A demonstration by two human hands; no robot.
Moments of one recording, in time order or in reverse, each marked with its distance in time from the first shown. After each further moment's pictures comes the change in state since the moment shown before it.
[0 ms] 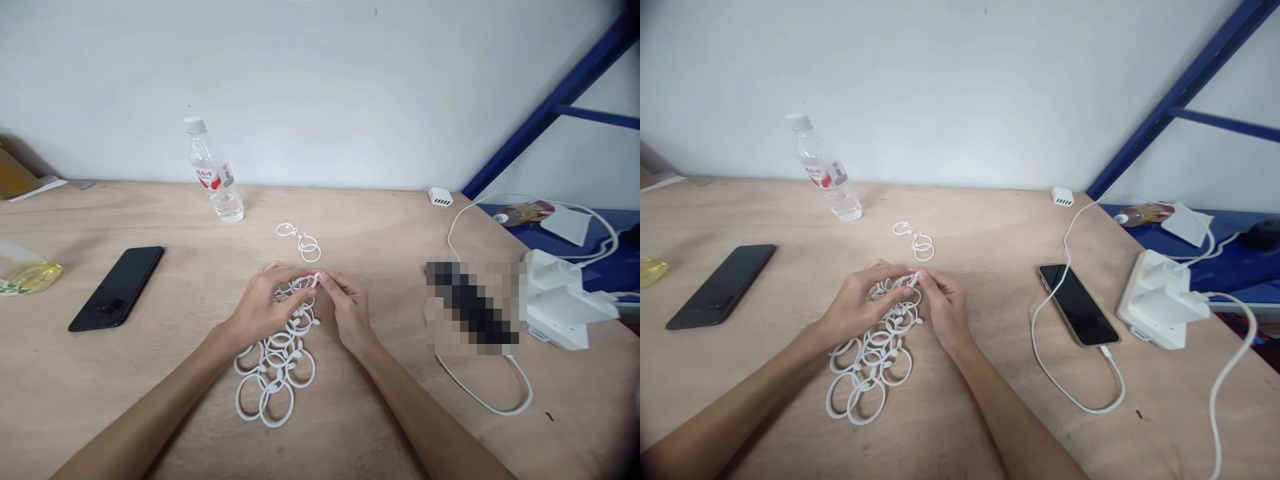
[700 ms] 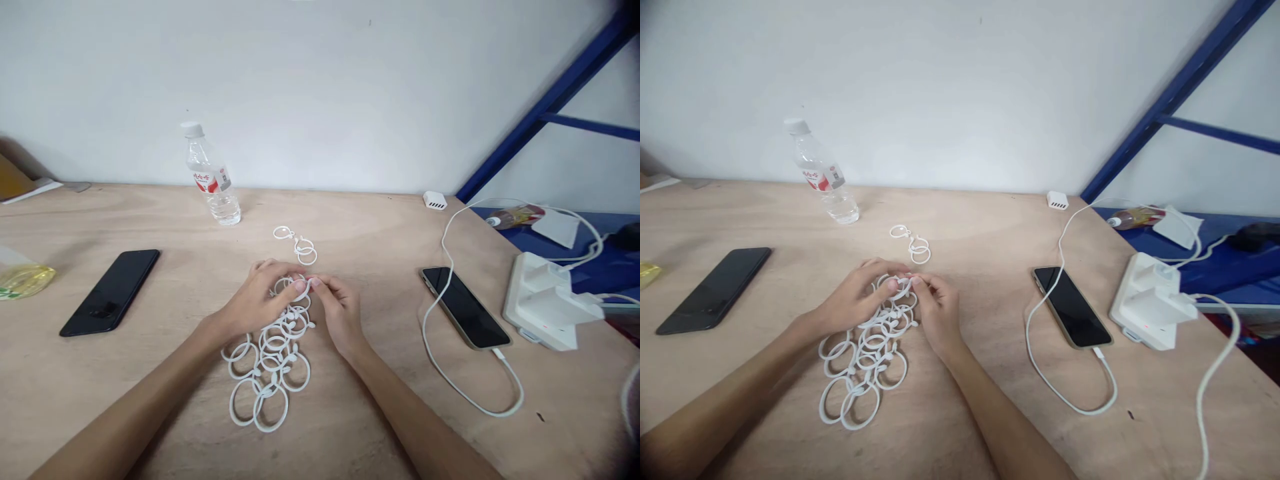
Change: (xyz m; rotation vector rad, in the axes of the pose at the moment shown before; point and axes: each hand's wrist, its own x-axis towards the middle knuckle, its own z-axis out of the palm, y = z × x) left_hand 0.010 -0.010 -0.009 0.118 -0.068 -0.008; right_hand -0.002 0.003 0.002 -0.062 0.035 -0.014
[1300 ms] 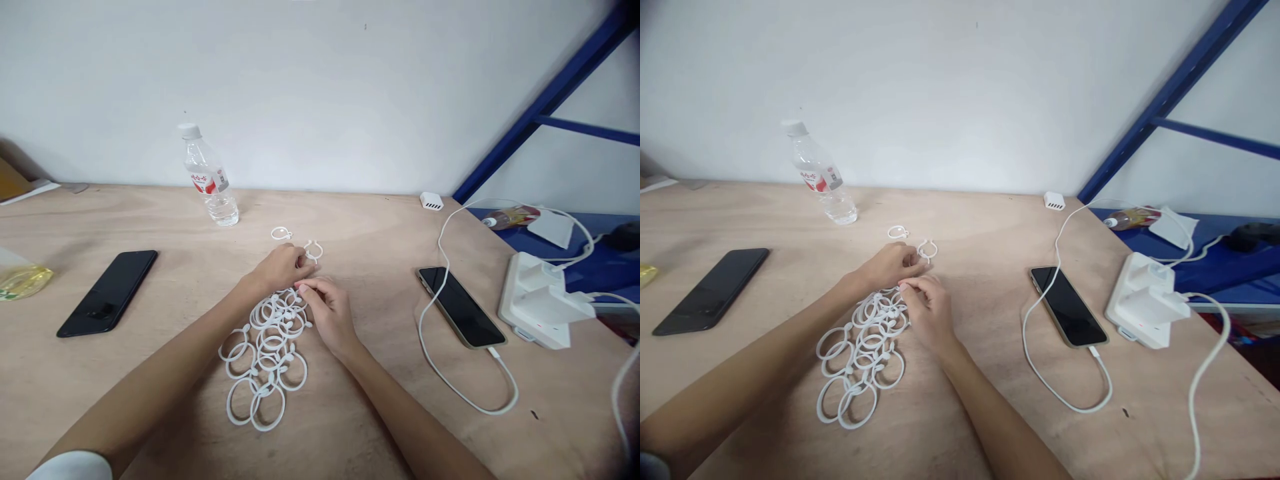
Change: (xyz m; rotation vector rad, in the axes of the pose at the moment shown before) left_hand 0.068 -0.017 0.023 0.289 -0.189 -0.030; right_hand -0.001 0.003 0.000 -0.202 -0.079 -0.119
